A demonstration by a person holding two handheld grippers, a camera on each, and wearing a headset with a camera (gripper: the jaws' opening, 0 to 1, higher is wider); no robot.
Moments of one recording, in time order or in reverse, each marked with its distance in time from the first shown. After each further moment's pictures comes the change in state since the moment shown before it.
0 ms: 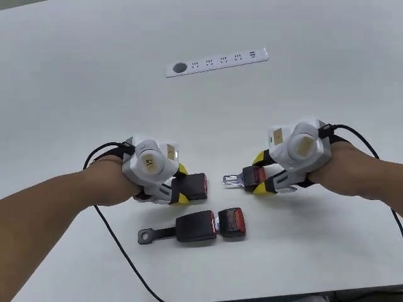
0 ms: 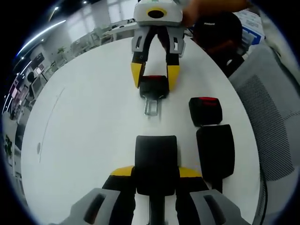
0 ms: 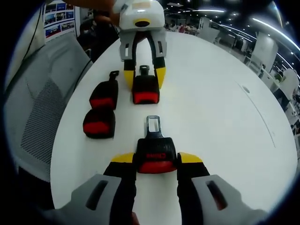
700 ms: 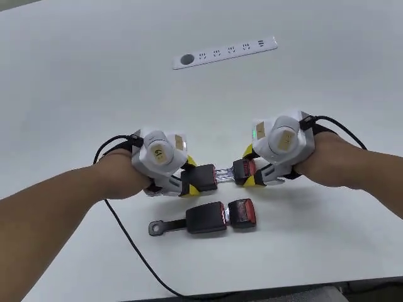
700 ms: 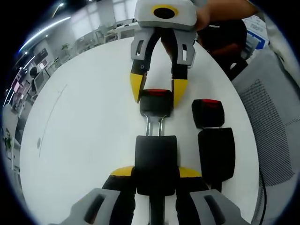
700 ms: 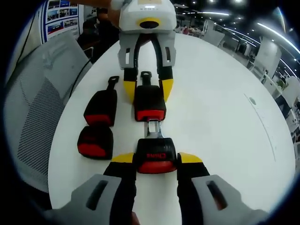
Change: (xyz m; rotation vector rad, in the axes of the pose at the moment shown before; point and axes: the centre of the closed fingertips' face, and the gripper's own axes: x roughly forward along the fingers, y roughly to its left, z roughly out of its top) left arm -0.002 -0.003 0.007 -0.045 -0.003 0.011; right arm 0.017 0.002 0.021 -0.041 0.008 0.005
